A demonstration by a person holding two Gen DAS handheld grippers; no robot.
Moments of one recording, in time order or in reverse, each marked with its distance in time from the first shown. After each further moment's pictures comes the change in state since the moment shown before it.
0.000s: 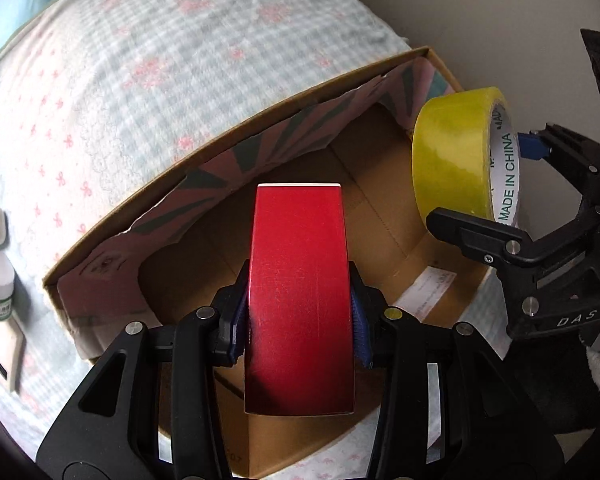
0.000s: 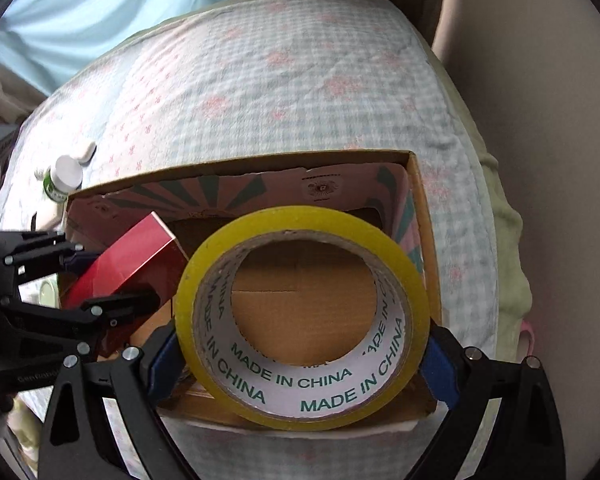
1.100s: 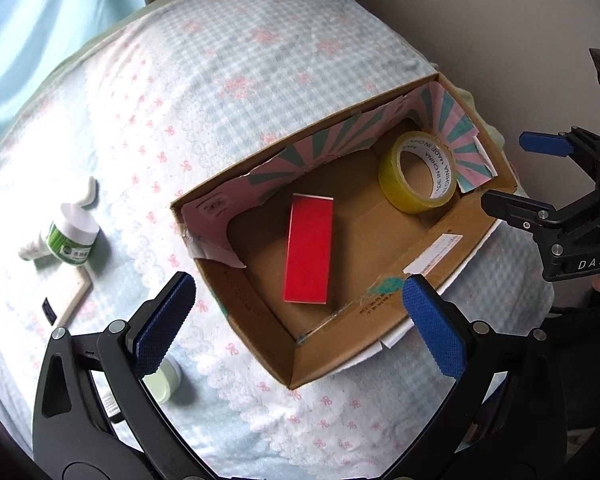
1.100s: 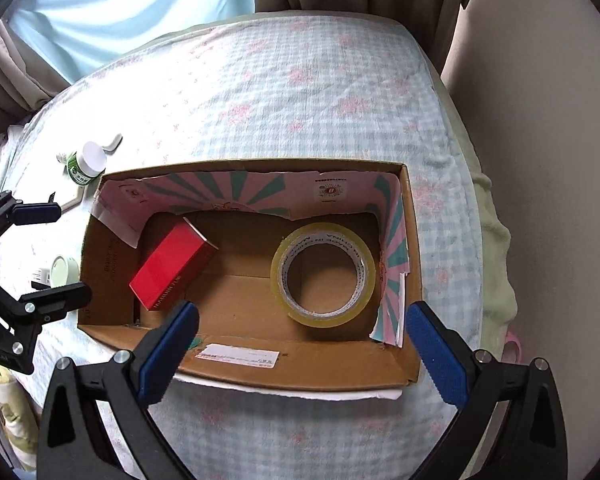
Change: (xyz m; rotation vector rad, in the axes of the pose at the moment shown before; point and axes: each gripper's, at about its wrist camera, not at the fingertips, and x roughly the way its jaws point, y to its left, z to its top) left arm -0.101 0.003 -0.068 -0.066 -0.110 0.190; right arm -0.049 0.010 -0.027 -0.013 -0.064 -0.025
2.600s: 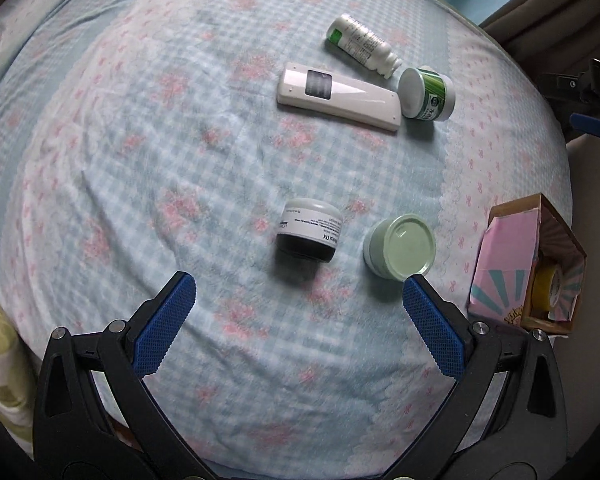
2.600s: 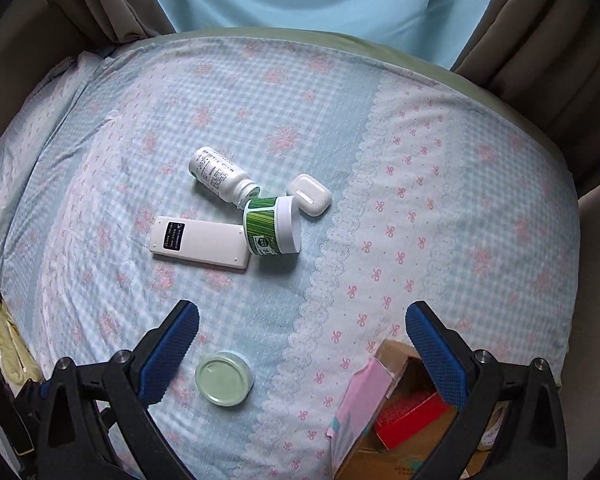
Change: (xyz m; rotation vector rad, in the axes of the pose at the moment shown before) left arm -0.034 0.256 -0.265 -0.940 -0.060 0.119; right arm 0.045 0.337 0.157 -0.342 0.066 0.093
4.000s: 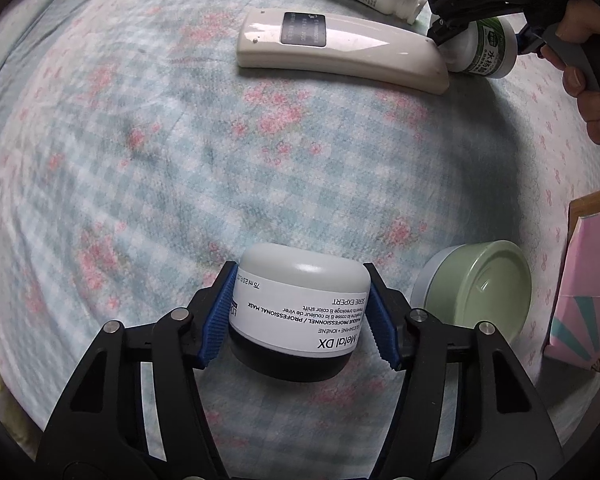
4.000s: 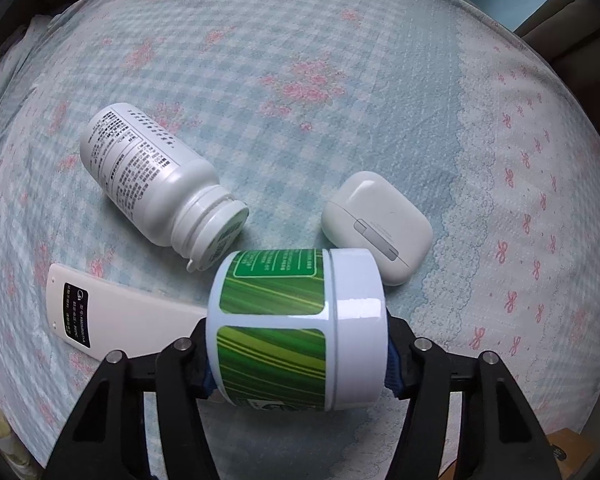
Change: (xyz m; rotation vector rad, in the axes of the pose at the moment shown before) left arm 0.137 -0.040 0.018 0.095 -0.017 0.117; right arm 0.199 0.025 0.064 -0.001 0.109 -0.072
